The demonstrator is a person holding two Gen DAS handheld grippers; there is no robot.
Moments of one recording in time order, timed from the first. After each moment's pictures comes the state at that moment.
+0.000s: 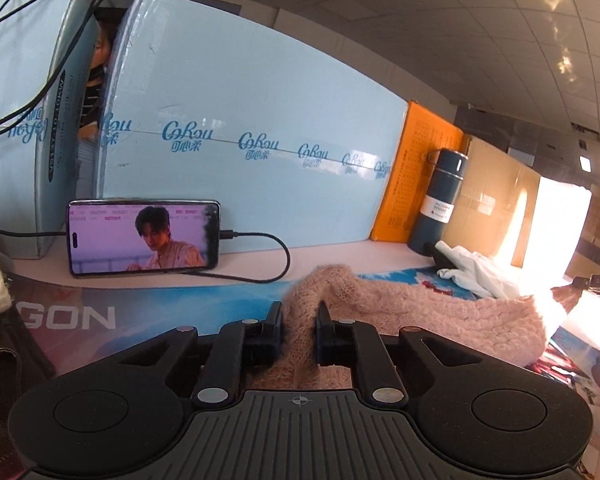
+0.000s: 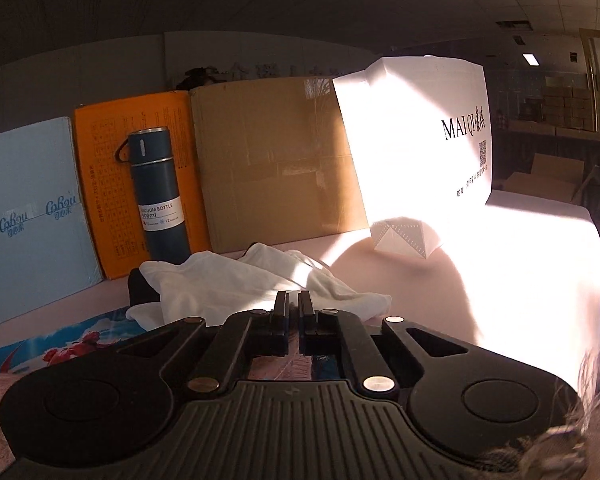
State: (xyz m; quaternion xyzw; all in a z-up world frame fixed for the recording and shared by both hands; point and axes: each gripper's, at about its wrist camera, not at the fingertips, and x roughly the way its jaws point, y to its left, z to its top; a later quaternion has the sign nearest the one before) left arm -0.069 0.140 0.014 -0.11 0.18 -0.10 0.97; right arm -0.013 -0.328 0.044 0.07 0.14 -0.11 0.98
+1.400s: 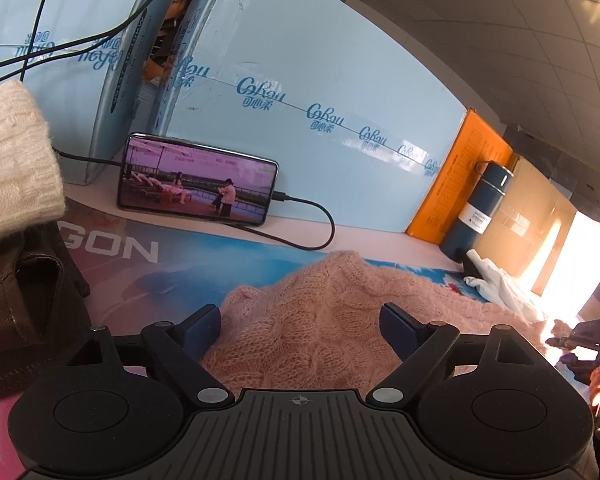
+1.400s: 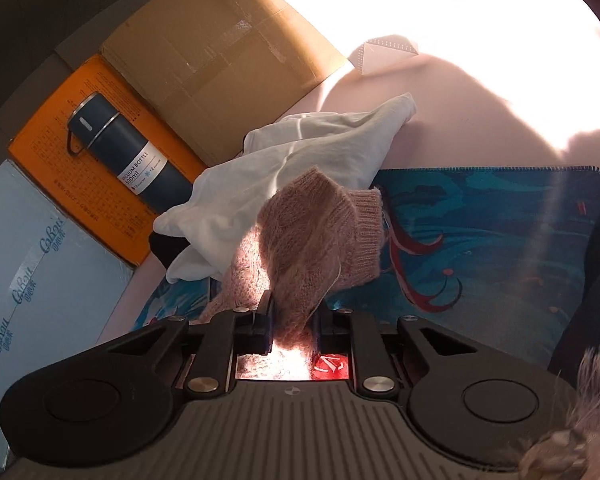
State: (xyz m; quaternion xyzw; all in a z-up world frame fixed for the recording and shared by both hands) left arm -0.080 0.157 -0.004 -0.19 0.23 -0.05 0.95; right arm 0.004 -0.320 0.001 0.36 0.26 -0.11 0.89
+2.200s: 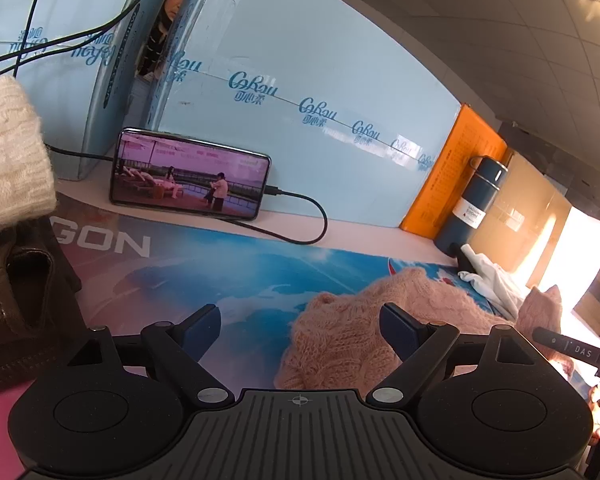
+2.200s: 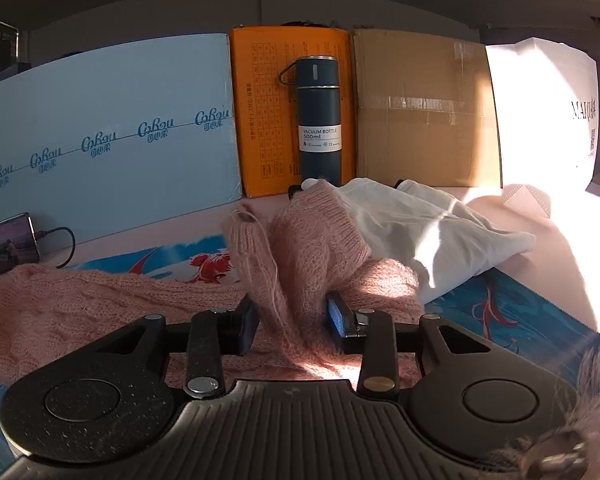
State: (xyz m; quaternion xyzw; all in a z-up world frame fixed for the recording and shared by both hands) left arm -0.080 0.154 -0.005 -0.19 0.24 -0.06 0.95; right arm -0.032 -0.210 0.019 0.03 0.21 0.04 0.98
